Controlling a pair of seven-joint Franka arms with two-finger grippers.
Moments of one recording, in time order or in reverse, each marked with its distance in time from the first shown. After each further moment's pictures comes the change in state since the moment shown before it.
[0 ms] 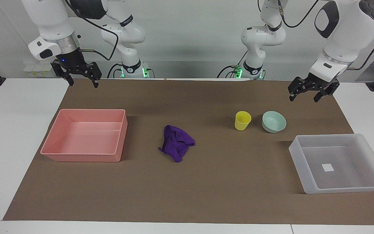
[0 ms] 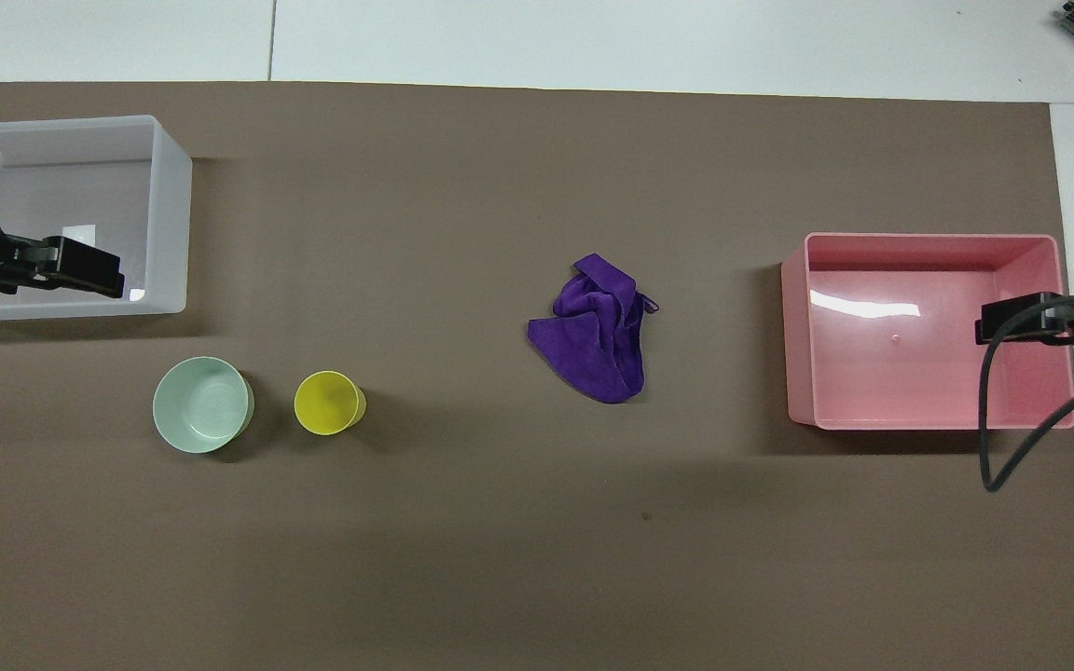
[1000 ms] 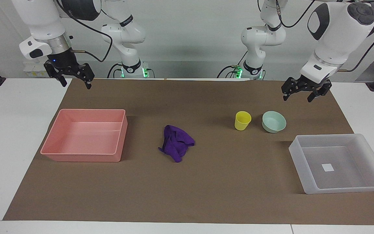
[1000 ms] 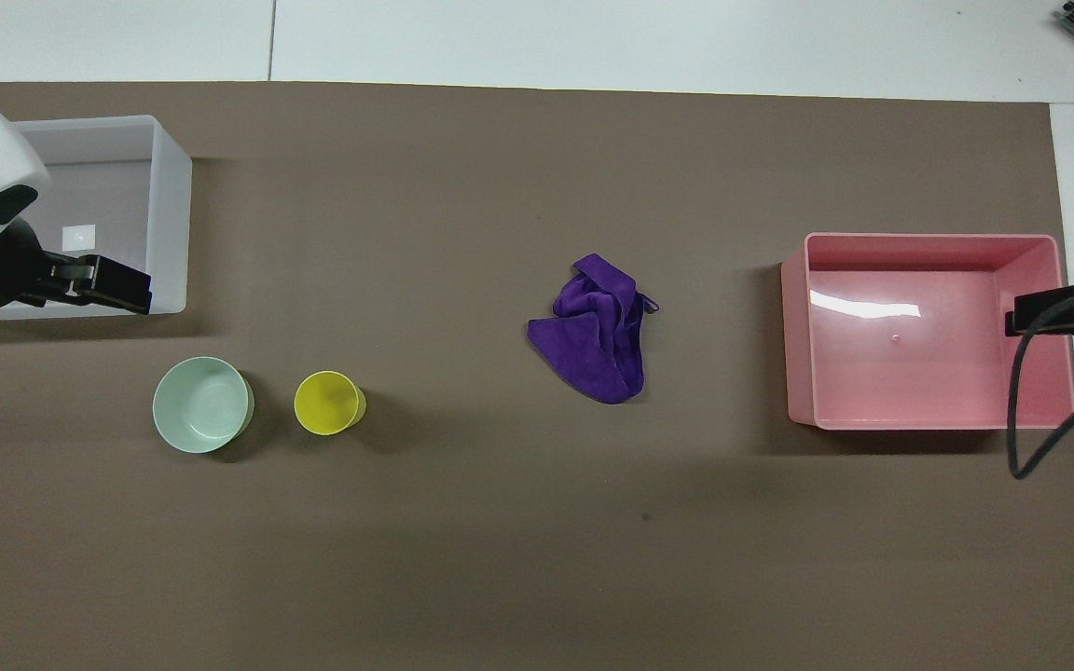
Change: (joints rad) left arm 0.000 -0.010 -0.002 -0.009 0.001 -0.001 0.000; right arm 0.062 0.001 -0.090 -0.006 -0.001 0.042 -0.013
